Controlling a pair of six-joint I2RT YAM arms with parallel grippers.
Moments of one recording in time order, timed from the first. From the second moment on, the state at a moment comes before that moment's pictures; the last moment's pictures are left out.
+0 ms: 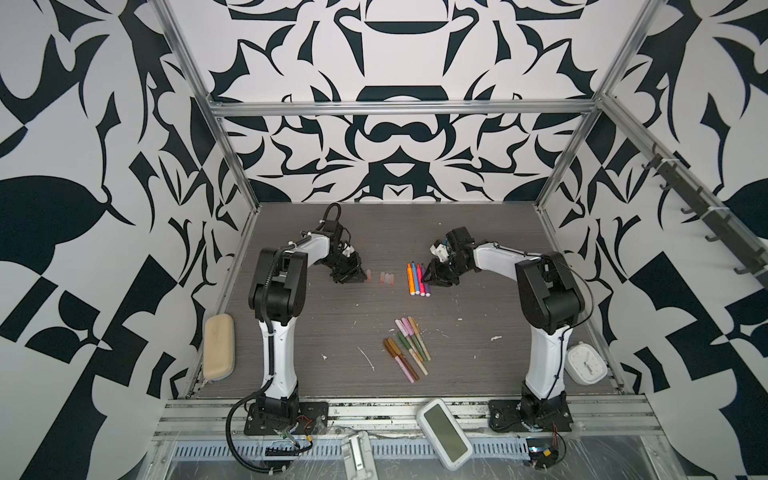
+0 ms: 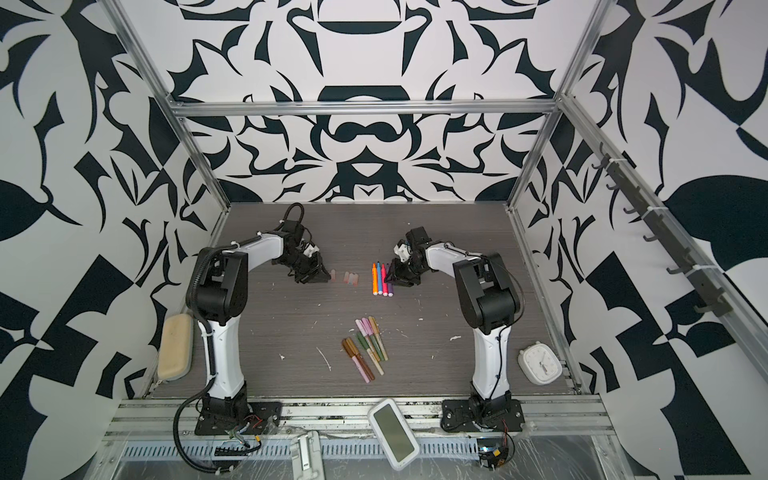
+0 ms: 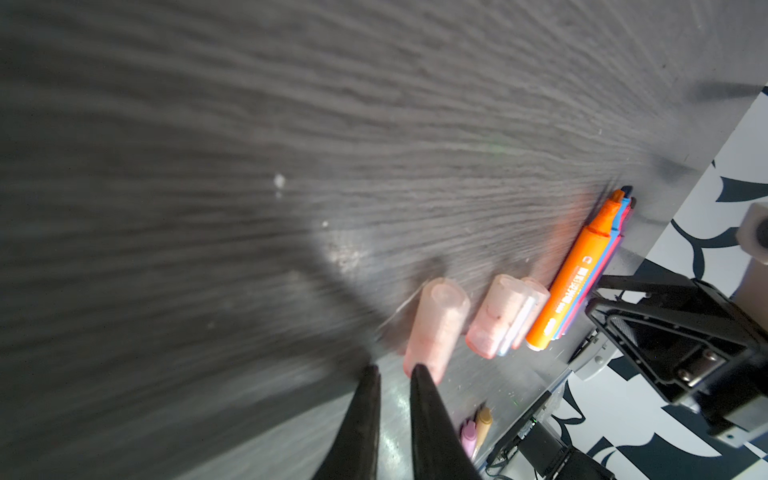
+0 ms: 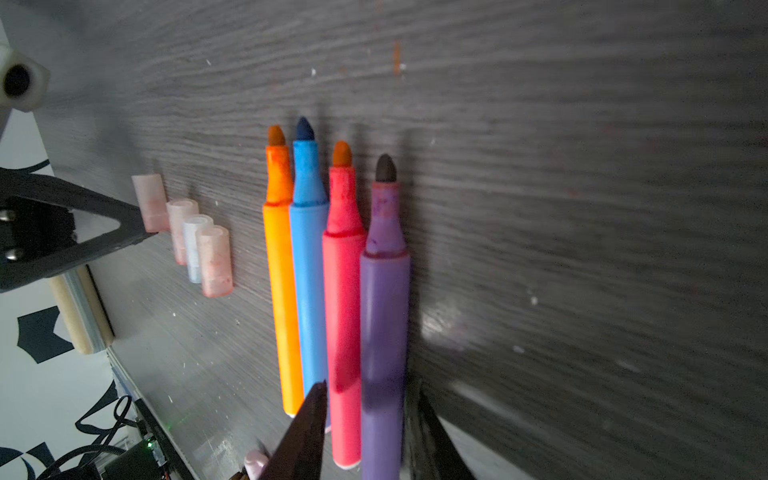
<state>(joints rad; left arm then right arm) -0.22 2.13 1.48 -0.74 0.62 -0.46 0.33 2.02 1.31 -0.49 -0.57 0.40</state>
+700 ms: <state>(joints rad) -0.23 2.22 1.64 -0.87 0.54 -0.44 0.29 1.98 1.28 -0.50 -0.54 0.42</state>
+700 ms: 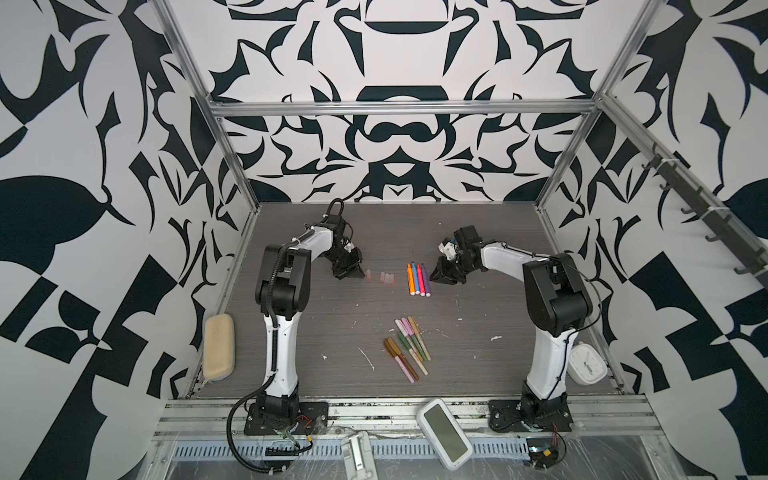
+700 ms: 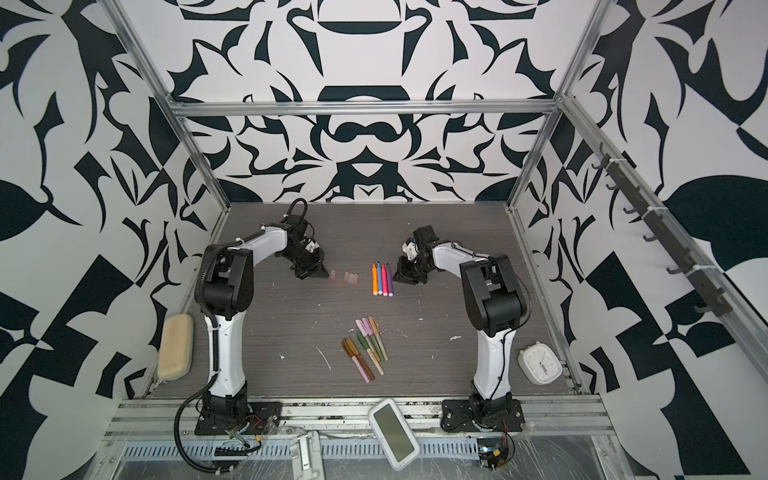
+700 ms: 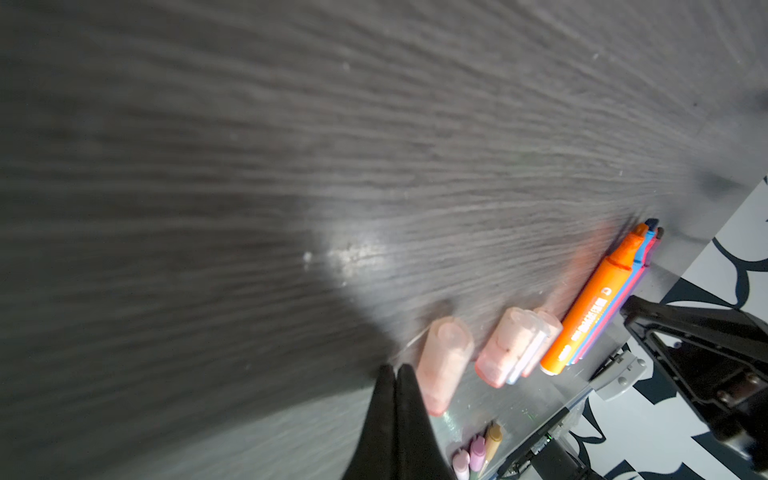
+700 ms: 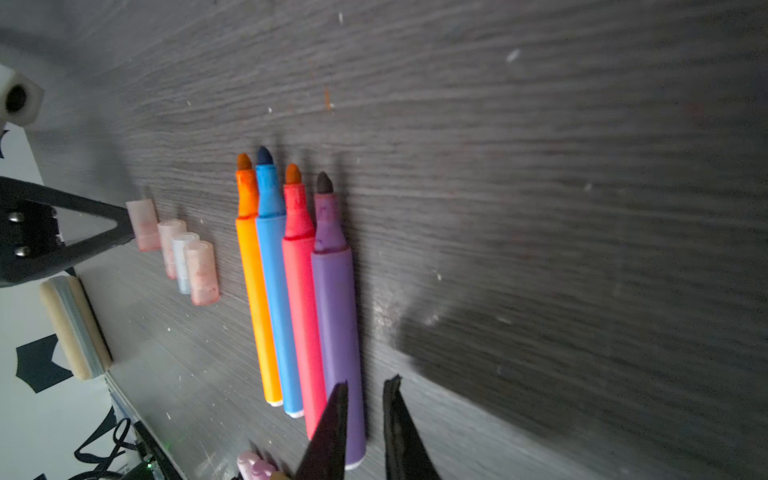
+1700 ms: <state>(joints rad) -0.30 2.23 1.64 -0.86 0.57 -0.46 0.29 1.98 1.26 -0.53 -0.53 0.42</state>
